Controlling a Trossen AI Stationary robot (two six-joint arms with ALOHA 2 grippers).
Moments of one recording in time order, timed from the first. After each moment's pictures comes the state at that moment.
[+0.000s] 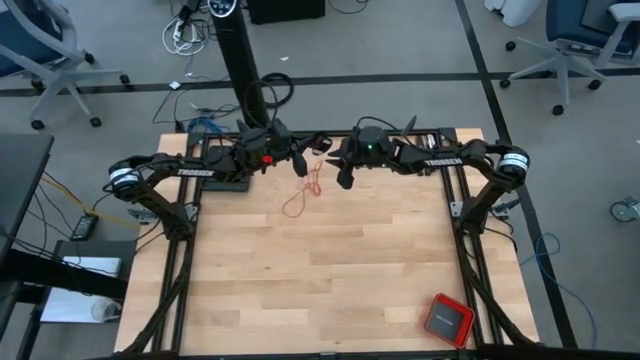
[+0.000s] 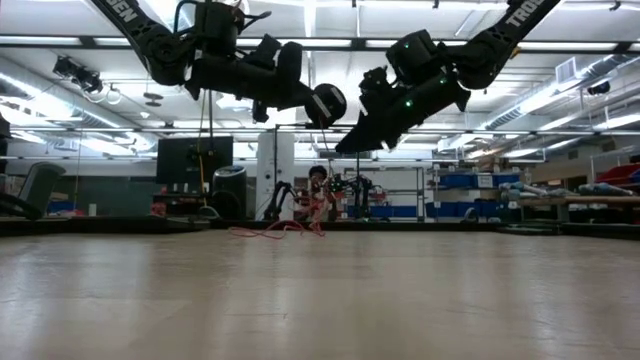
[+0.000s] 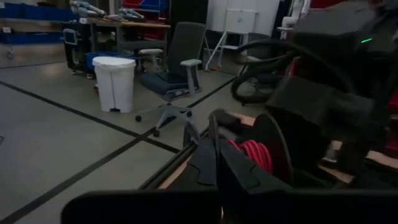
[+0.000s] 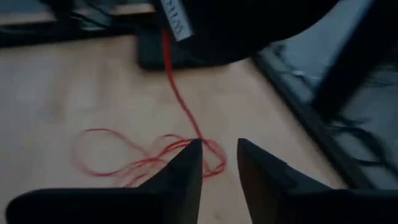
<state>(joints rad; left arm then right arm) 0.44 1.52 0.78 0.73 -0.03 -0.11 -0.44 1.63 0.92 0.29 -0.13 -0.11</state>
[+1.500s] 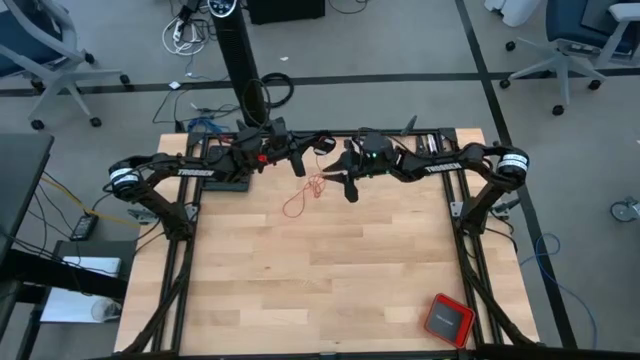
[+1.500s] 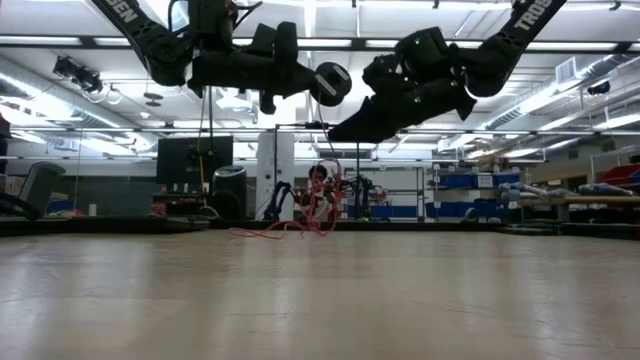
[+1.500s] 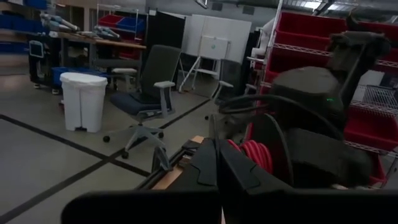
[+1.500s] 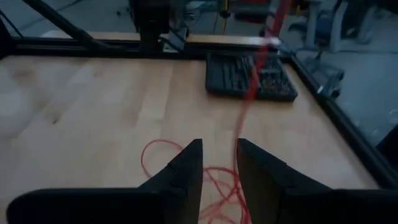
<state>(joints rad) 0.44 1.52 0.78 0.85 0.07 -0.19 -0.39 1.64 0.82 0.50 -0.33 -0.18</state>
